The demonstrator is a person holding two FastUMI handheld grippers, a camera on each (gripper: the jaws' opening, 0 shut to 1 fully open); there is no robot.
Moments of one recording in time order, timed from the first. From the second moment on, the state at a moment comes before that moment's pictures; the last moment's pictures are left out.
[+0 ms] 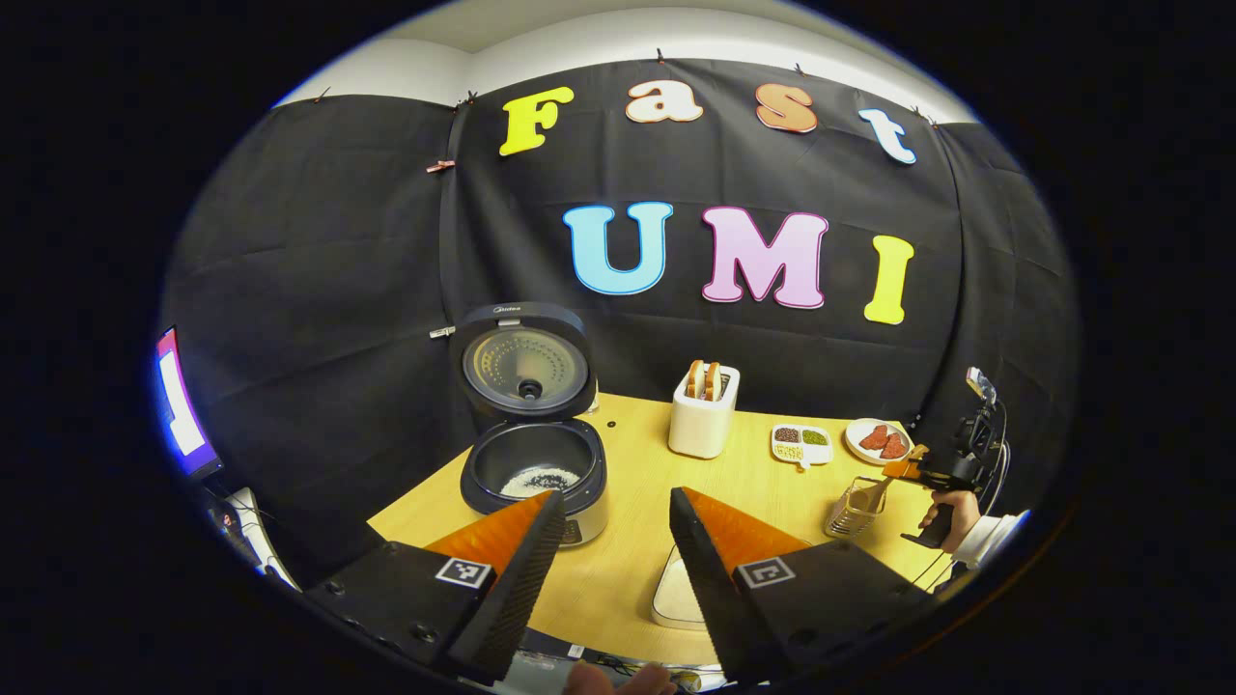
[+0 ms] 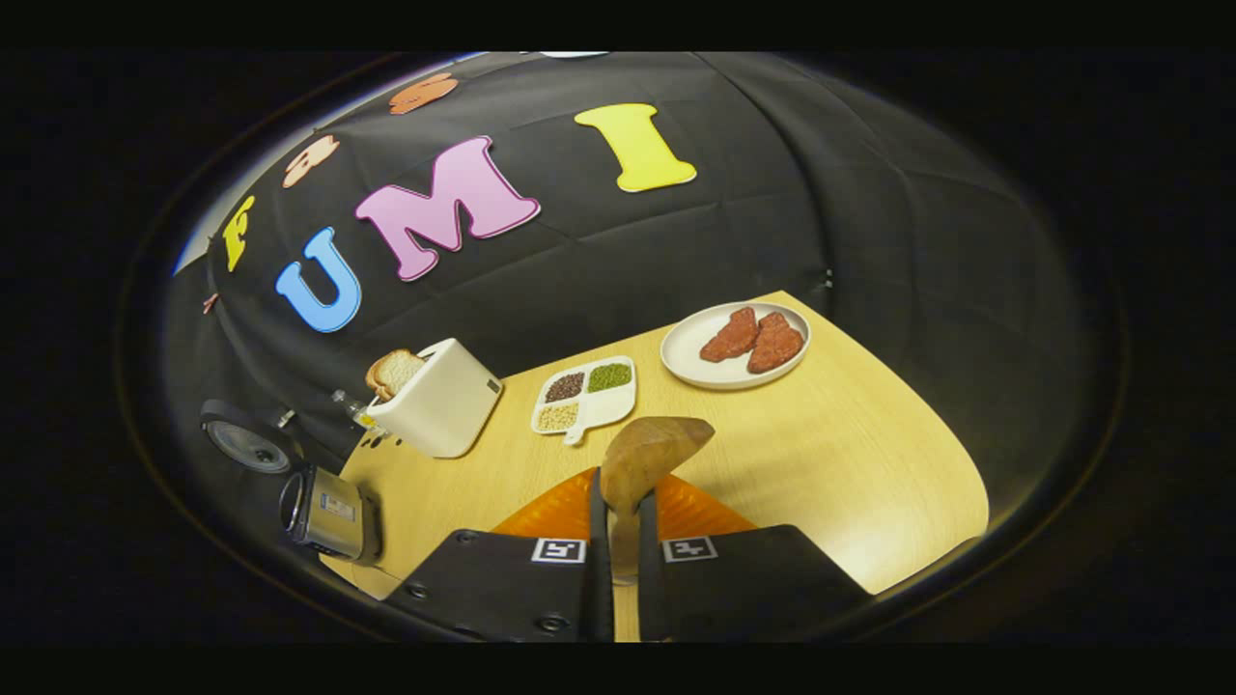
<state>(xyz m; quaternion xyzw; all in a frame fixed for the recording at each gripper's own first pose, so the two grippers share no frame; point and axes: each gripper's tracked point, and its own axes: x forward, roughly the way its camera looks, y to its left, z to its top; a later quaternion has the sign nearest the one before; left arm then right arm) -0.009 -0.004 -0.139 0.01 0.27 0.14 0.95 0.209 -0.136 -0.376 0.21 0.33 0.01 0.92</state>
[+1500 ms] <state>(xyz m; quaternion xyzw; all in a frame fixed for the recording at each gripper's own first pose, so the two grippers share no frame) 0.010 0.020 -0.106 0.01 0.20 0.11 0.97 0.114 -0.124 -0.287 0.28 0.28 0.03 0.92</state>
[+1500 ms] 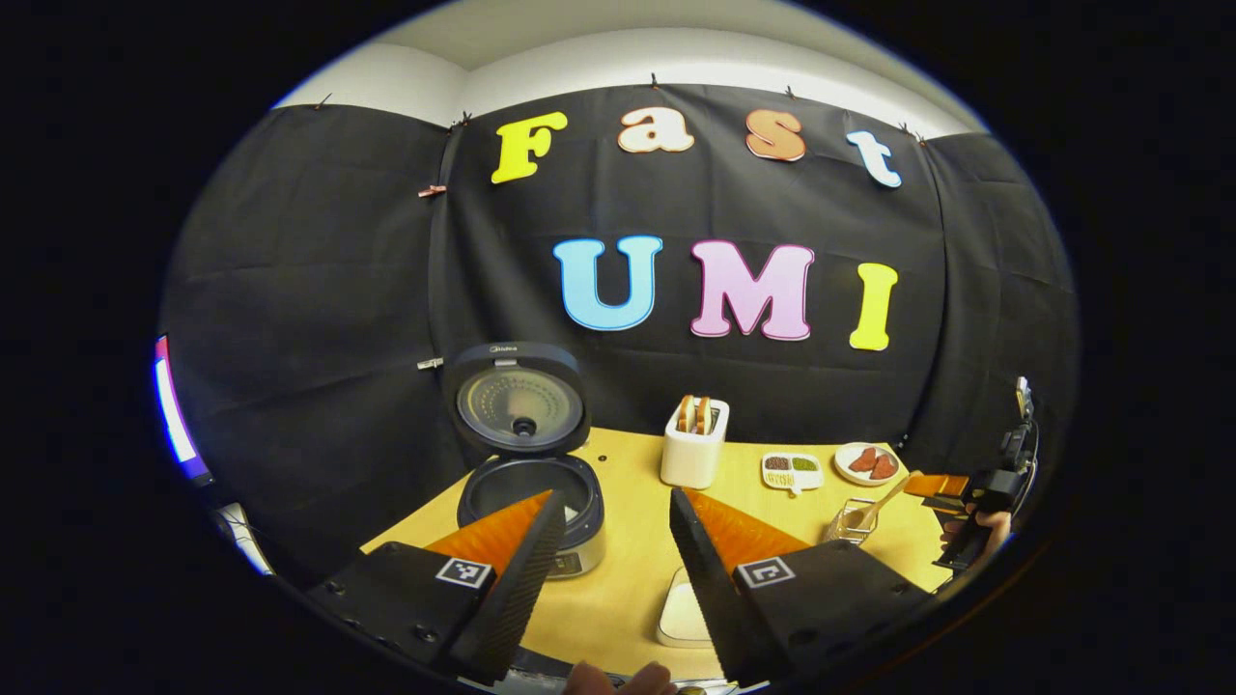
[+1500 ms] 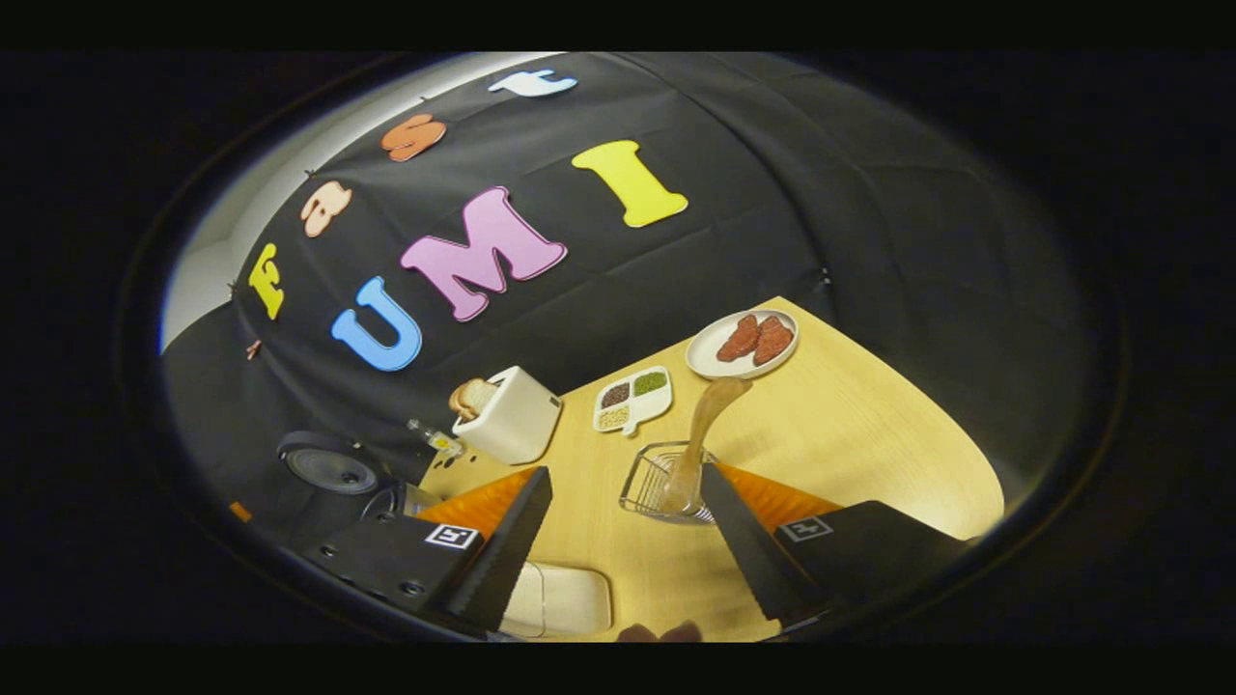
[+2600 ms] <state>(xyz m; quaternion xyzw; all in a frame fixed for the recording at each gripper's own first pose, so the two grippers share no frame) 0.214 0.214 -0.053 -0.08 0.07 0.09 0.99 -0.020 0.021 -0.267 0.20 0.32 -0.01 0.92</state>
